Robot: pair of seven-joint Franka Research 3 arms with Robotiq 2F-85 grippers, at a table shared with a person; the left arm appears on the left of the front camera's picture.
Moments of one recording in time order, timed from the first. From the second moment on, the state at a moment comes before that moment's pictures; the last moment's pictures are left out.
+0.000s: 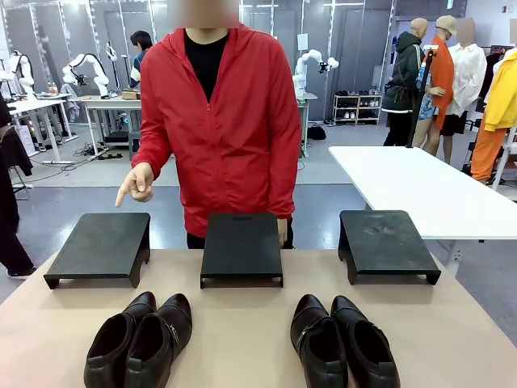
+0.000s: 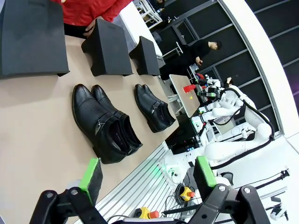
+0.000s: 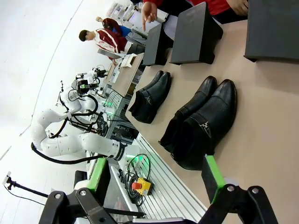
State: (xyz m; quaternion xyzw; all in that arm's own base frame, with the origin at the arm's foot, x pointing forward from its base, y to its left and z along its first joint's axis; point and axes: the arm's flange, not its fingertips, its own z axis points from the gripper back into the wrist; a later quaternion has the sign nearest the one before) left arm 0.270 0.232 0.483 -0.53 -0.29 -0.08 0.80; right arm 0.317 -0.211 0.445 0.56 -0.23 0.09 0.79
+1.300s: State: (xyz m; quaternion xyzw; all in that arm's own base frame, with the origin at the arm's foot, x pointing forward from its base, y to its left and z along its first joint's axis) left arm 0.326 0.004 0.554 -0.34 -0.08 -0.13 0.93; right arm 0.317 -0.211 0.445 0.57 -0.23 0.09 0.79
